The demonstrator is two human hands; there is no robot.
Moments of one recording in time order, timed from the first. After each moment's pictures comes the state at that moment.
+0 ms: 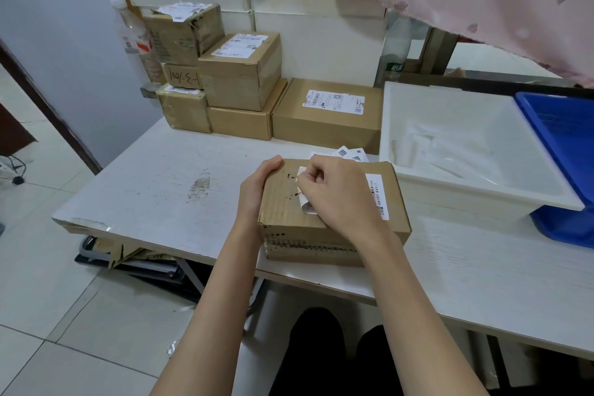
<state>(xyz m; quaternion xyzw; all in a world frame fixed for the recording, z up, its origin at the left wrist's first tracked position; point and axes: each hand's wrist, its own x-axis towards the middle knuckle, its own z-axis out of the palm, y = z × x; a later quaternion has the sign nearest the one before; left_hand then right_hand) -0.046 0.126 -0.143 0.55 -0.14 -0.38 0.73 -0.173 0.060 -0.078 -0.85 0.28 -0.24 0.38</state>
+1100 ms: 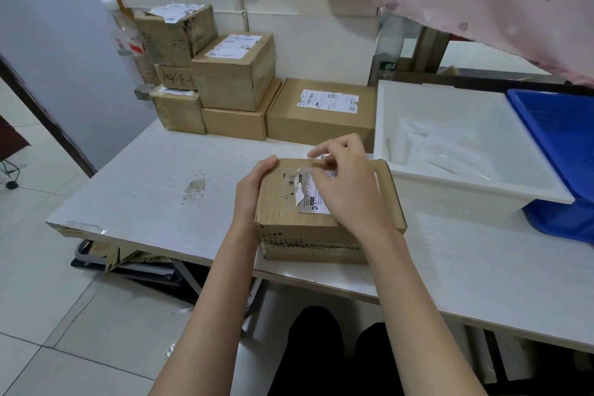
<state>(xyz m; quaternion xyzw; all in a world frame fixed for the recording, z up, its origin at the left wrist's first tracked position) -0.048 0.125 -0.145 0.55 -0.13 -0.39 0.73 -0.179 0.045 -0.085 -0.84 0.28 -0.32 0.34</state>
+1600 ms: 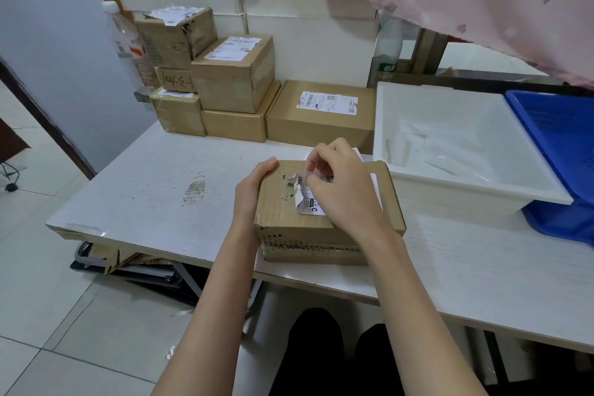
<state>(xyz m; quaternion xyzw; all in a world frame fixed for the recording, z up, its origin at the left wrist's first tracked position) -0.047 0.125 -0.144 0.54 -0.11 -0.39 0.73 -0.177 0.050 -0.083 -0.86 0.26 -0.30 0.32</state>
